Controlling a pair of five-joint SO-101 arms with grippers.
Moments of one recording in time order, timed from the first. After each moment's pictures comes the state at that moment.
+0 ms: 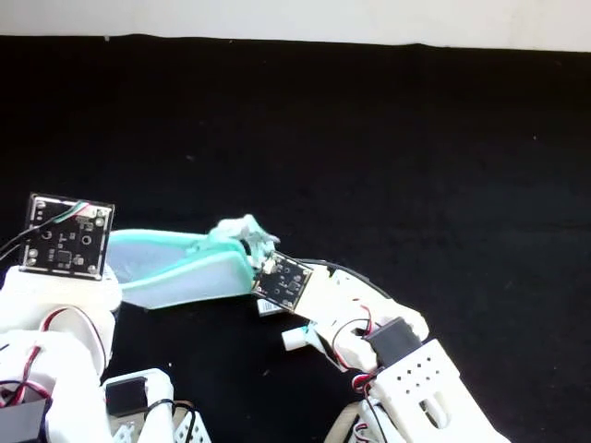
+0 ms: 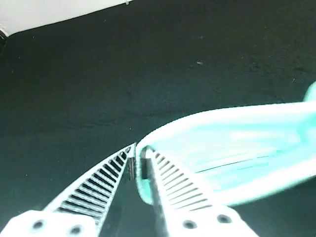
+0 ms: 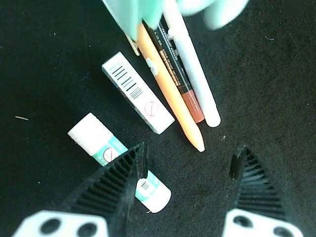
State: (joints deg) left arm -20.6 -66.0 15.3 101.5 -18.1; right arm -33.7 -64.4 71.7 57.6 35.5
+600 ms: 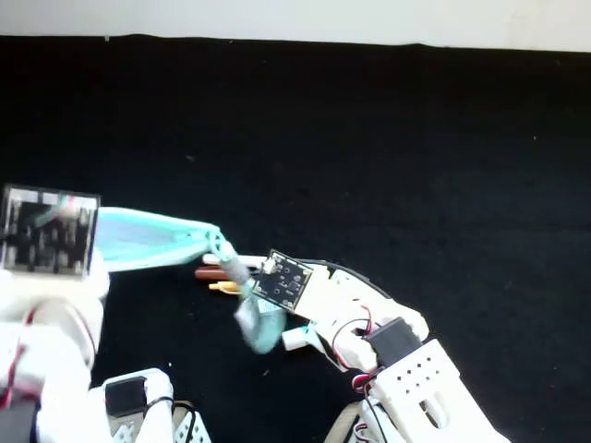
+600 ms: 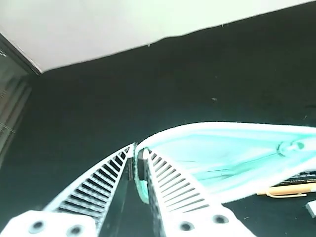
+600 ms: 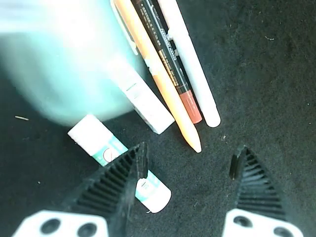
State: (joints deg) left arm -20.6 -62.5 9.0 95.5 -18.6; right arm -33.7 -64.4 71.7 57.6 35.5
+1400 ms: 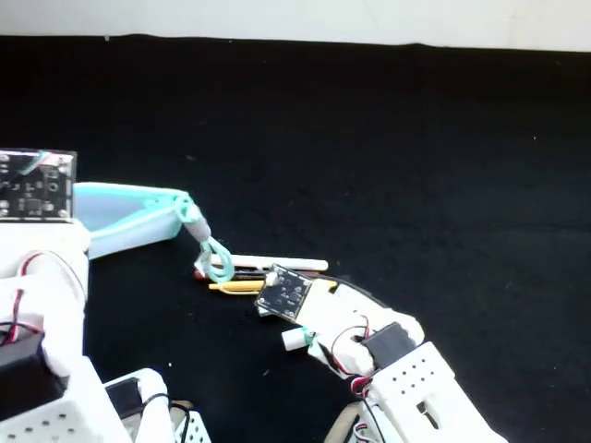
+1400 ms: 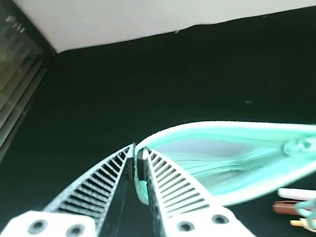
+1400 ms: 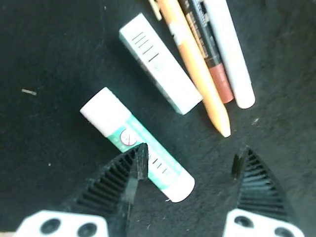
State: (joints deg) left arm -27.4 -61.3 27.0 78.5 -18.8; right arm -33.7 -64.4 77.9 57.5 34.9
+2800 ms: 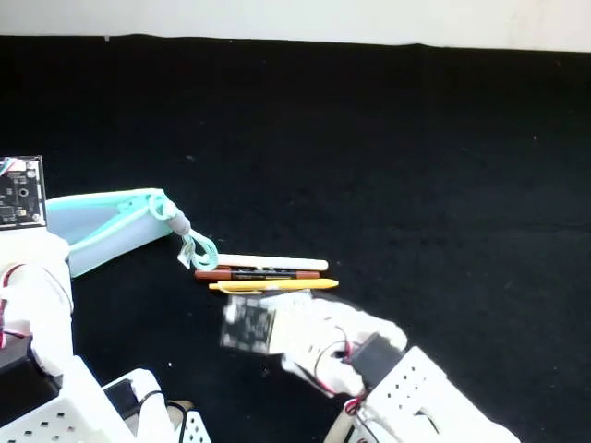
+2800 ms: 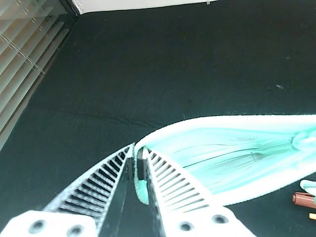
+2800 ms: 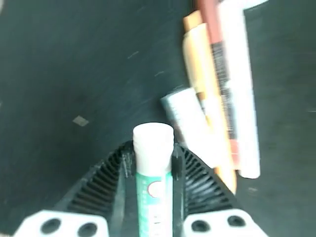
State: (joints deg) left arm -34.7 -61.3 27.5 81.8 -18.6; right arm -47.1 -64.7 69.9 56.6 36.3
